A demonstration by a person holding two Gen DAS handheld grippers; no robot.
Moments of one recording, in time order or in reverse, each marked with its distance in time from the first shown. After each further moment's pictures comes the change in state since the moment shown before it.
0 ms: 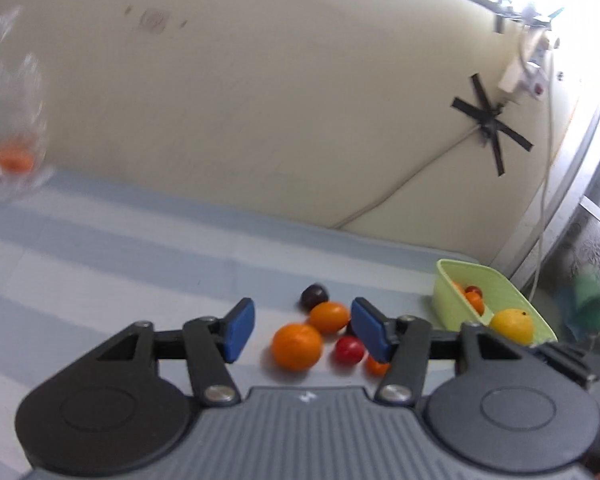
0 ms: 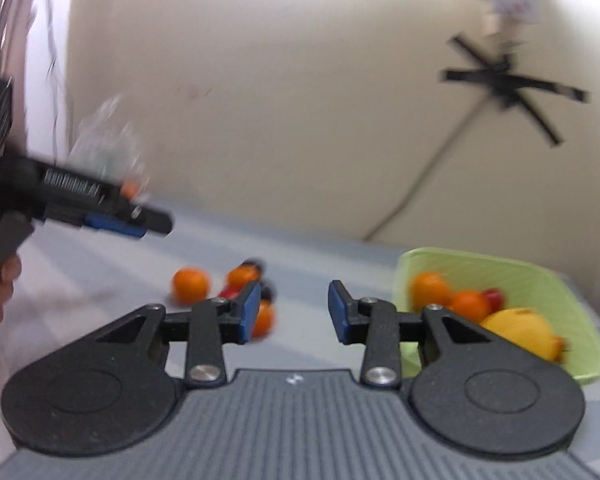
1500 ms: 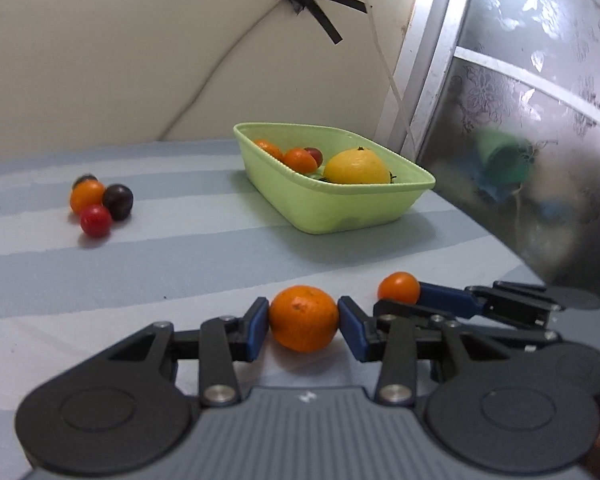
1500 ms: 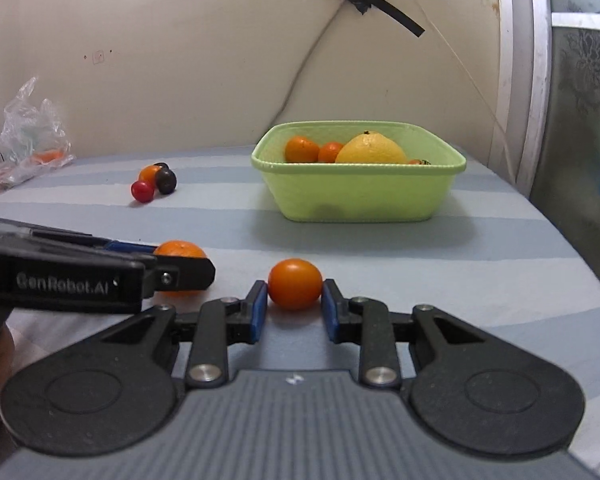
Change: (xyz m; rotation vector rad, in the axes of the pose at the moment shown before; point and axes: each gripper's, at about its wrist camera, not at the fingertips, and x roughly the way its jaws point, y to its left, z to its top) left arm 0.018 -0.149 -0.114 0.310 0.131 -0.172; right arm -0.072 -0.042 -0.073 0.215 0.133 -0.231
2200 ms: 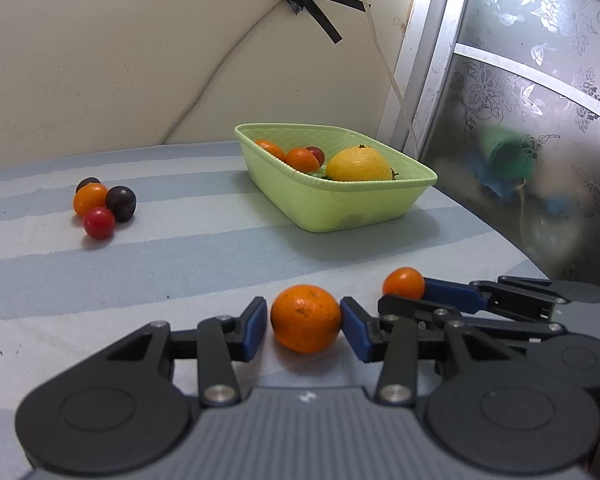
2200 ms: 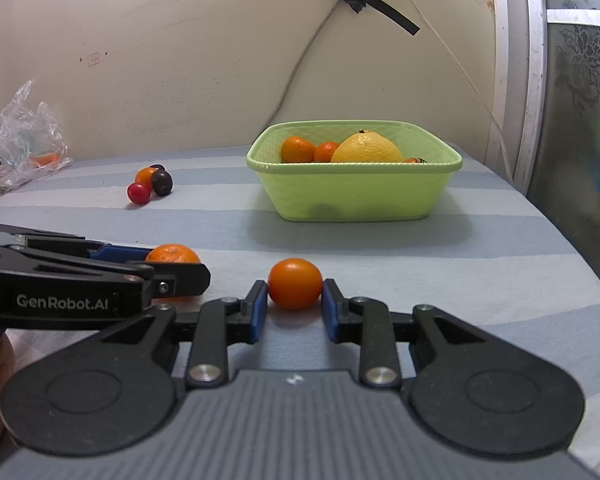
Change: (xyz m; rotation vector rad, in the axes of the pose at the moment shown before) left arm 0.000 0.001 0.001 0.006 0.003 0.005; right arm -0.003 -0.004 -0.001 0.006 -0.002 -0.008
